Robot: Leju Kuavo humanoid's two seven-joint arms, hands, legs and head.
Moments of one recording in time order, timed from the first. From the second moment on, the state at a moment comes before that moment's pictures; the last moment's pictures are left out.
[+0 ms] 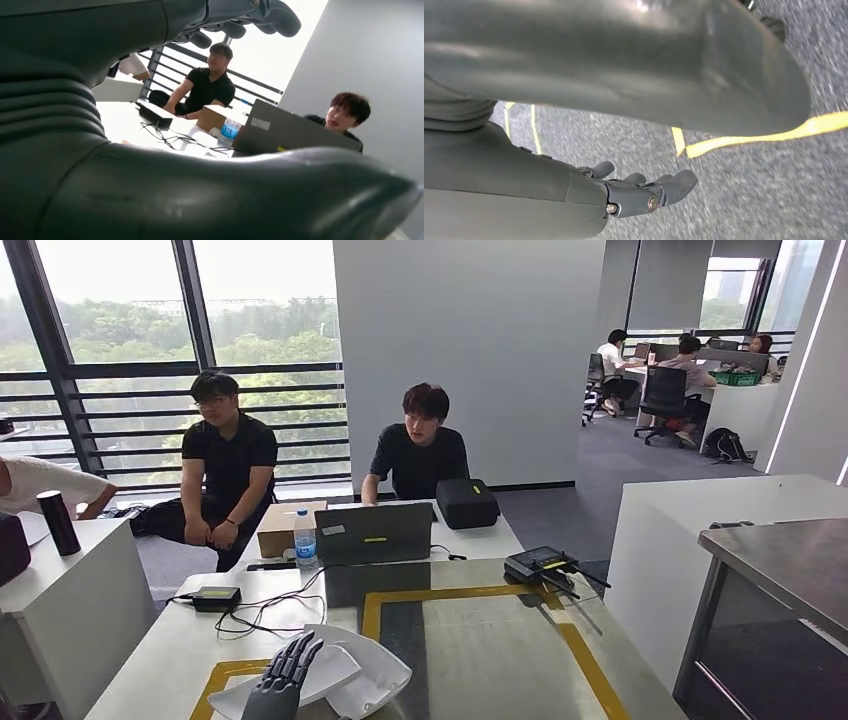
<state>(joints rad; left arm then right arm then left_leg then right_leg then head) -0.57 0.00 -0.37 -0.80 -0.88 0.50 -0.31 -0.04 0.10 -0.99 -0.17 1.03 0.18 0.08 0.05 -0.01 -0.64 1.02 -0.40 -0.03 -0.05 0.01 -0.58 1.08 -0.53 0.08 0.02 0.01</state>
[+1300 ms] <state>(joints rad) -0.03 0.09 -0.14 -1.69 -0.55 0.61 -0.53 -0.03 0.10 -1.01 -0.17 1.06 0.16 0.07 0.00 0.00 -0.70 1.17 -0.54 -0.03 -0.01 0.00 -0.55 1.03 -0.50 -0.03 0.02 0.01</state>
